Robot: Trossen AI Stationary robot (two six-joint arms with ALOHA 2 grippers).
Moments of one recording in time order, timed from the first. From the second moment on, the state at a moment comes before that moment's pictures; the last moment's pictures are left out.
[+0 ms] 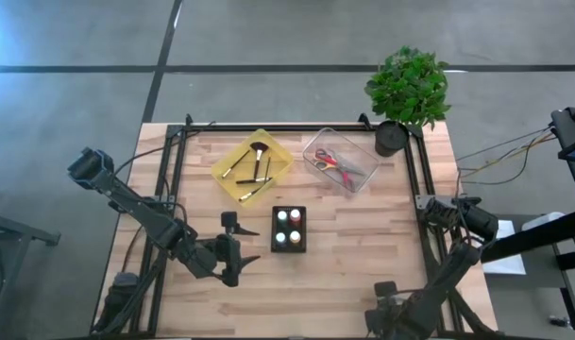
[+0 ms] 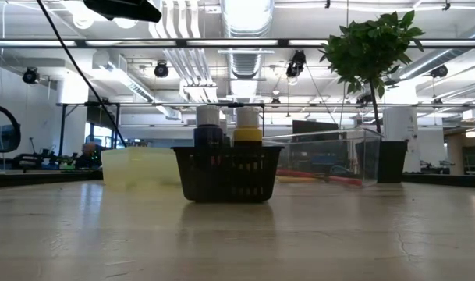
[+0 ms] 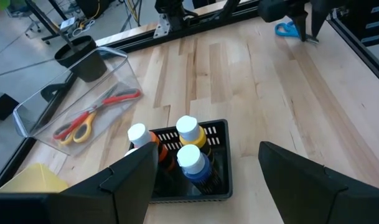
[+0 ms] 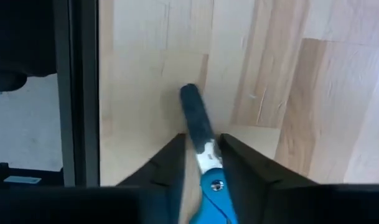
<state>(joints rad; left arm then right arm) -0.64 1.33 0.84 -0.15 -0.71 -0.13 1.02 1.96 1.27 -0.81 0.05 0.96</state>
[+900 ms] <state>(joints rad) -0.64 1.33 0.84 -0.15 -0.71 -0.13 1.01 1.95 1.32 -0.94 0.04 0.92</state>
